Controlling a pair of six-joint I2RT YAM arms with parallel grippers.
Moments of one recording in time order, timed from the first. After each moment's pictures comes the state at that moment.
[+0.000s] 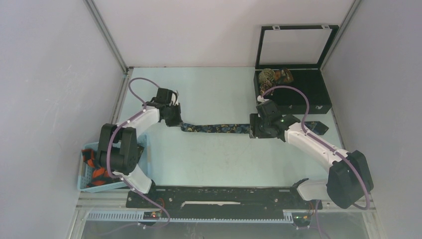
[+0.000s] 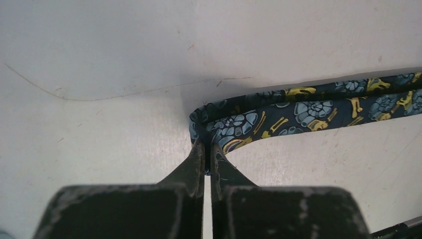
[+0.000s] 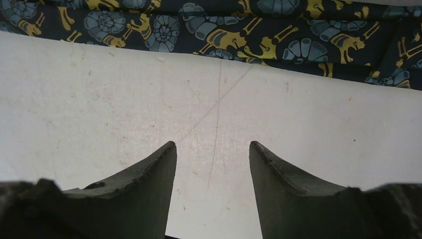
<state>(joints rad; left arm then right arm) -0.20 1.65 1.03 -0.45 0.19 -0.32 0.52 1.33 0.91 -0.58 0.07 0.46</state>
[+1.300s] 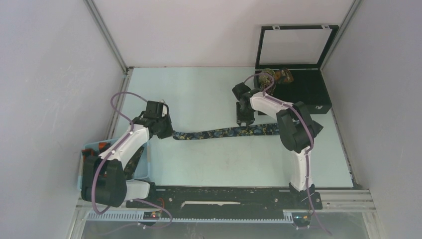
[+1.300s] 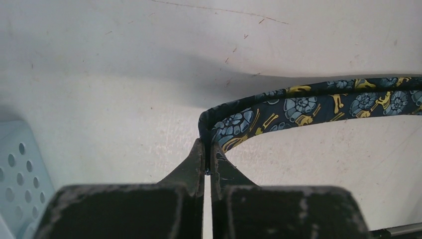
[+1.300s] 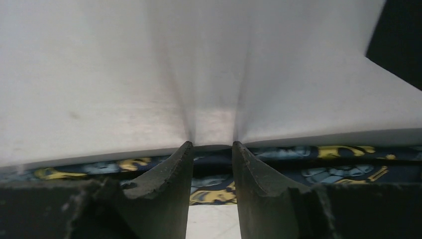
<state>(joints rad) -0.18 1.29 0.80 -0.52 0.08 -0.47 0.51 2.08 1.53 -0.74 0.10 0.53</state>
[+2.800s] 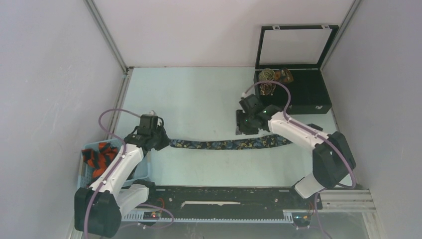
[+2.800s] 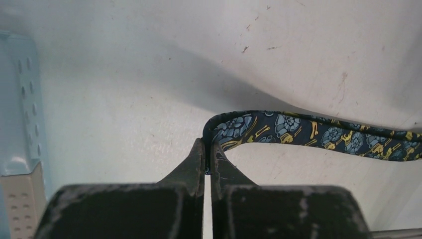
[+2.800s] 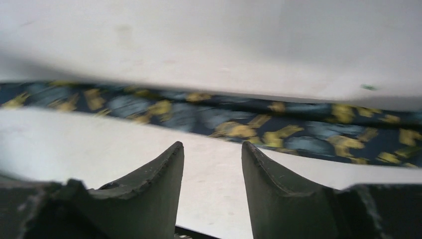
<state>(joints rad) -0.18 1.01 0.62 -0.56 0.05 -0.64 0.58 1.57 1.11 -0.65 0.05 0.56</state>
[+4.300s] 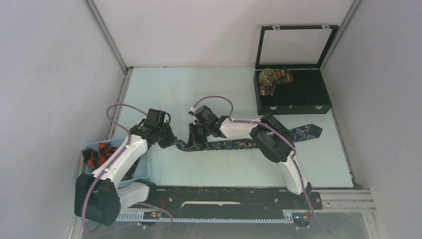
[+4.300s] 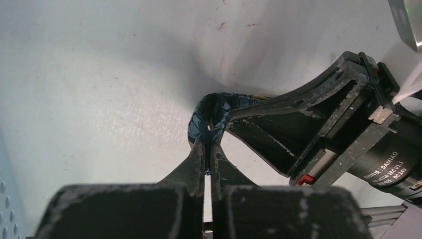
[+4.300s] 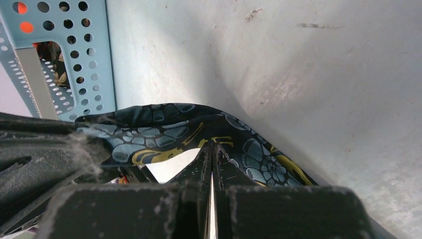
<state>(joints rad) -0.26 1.11 0.73 -0.65 0.07 -0.74 0.90 2.17 1.44 -0.10 -0.46 0.75</state>
